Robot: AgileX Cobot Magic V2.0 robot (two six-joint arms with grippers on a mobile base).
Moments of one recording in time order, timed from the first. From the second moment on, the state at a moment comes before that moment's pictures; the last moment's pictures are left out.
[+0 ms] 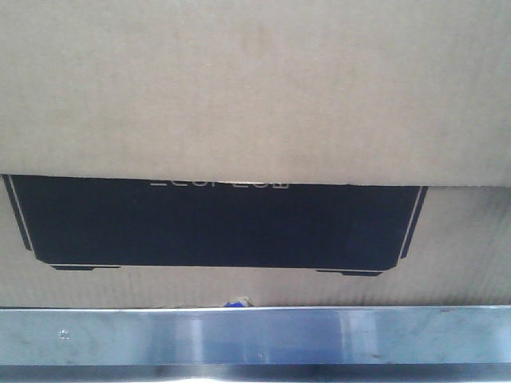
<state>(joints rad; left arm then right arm) -0.07 -0.01 0.03 -0.02 0.06 0.05 0.04 -0.01 0.03 0.12 0.16 -0.03</state>
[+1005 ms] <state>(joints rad) -0.12 0.27 -0.69 -0.10 0.61 0.05 0.04 -0.01 0.03 0.12 0.15 -0.03</state>
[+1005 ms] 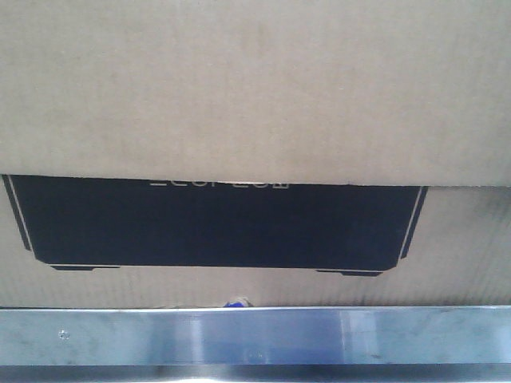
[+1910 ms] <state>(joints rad) -0.21 1.19 -1.31 0.00 1.12 -0.11 0.04 -0.01 -0.08 0.16 0.15 -0.03</state>
